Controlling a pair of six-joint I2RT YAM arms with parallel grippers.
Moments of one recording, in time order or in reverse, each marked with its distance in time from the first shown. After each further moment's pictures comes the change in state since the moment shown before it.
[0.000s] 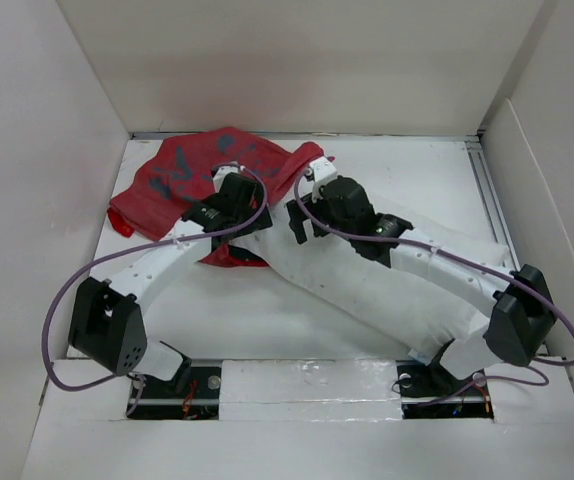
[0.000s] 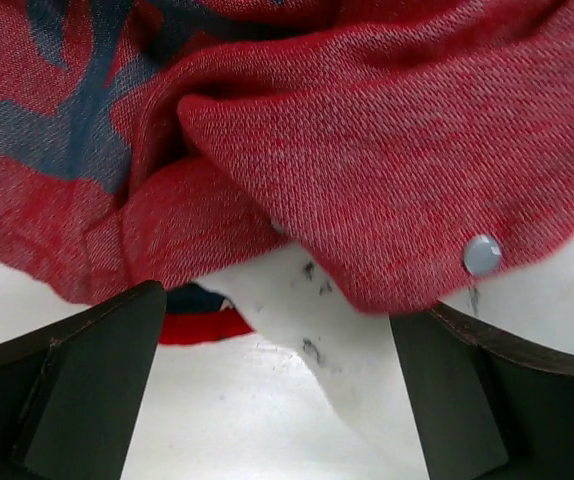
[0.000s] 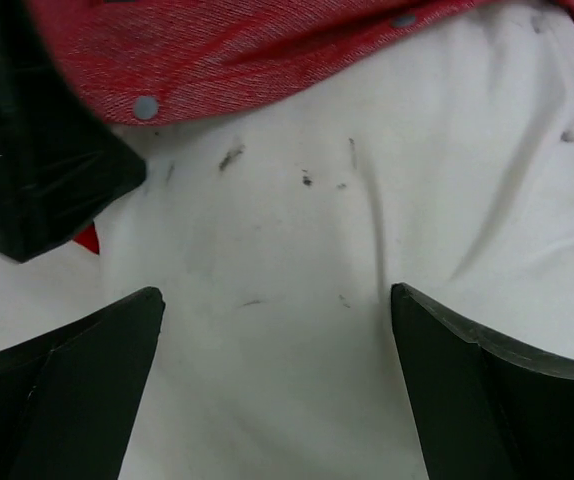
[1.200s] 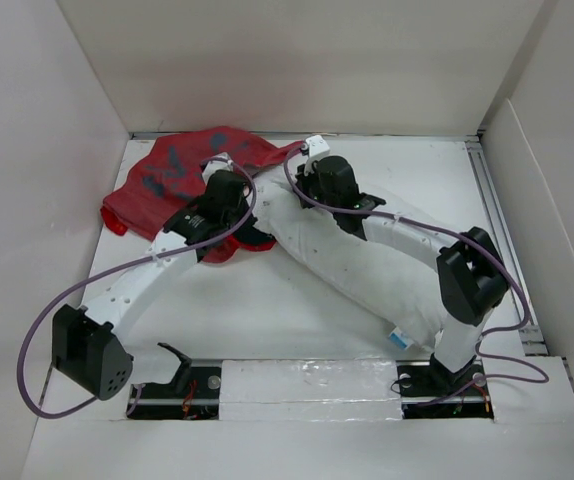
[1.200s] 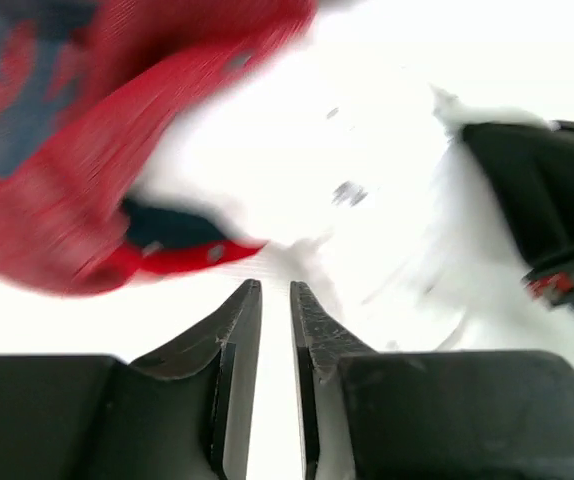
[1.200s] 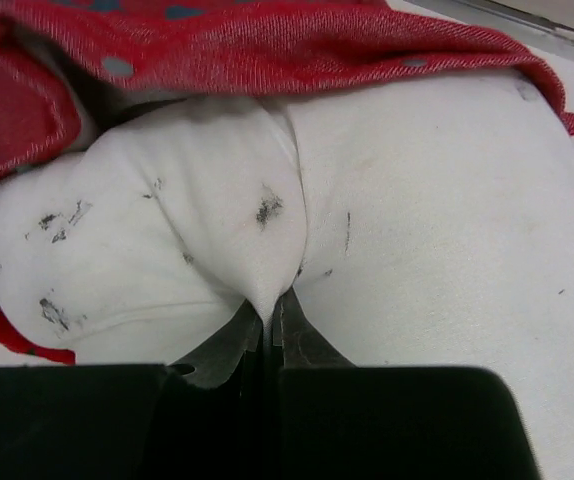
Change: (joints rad) left arm -0.008 -0.117 -0.008 0.062 0.032 -0.041; right arm -0.085 0.304 0.142 0.304 -0.040 -0.031
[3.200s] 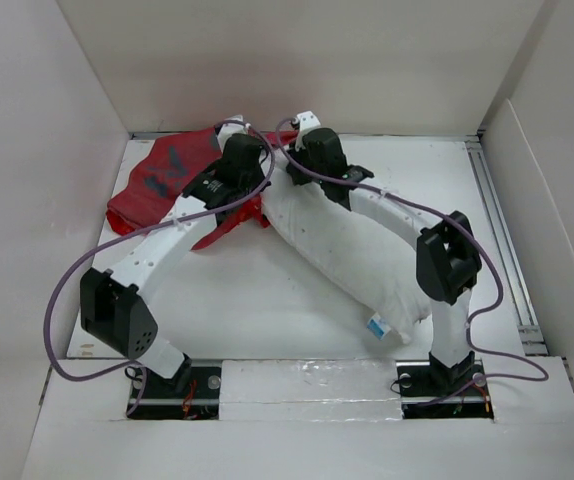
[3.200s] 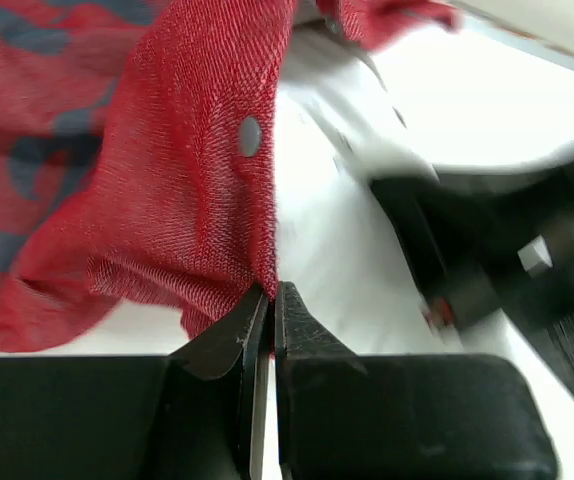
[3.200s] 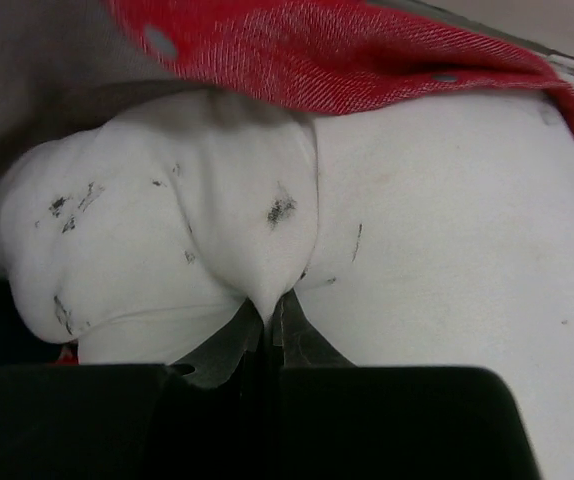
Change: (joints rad) left arm -0.005 0.253 0.307 0.010 -0.142 0.065; right arm -0.050 0.199 0.326 -0.177 -0.047 0.002
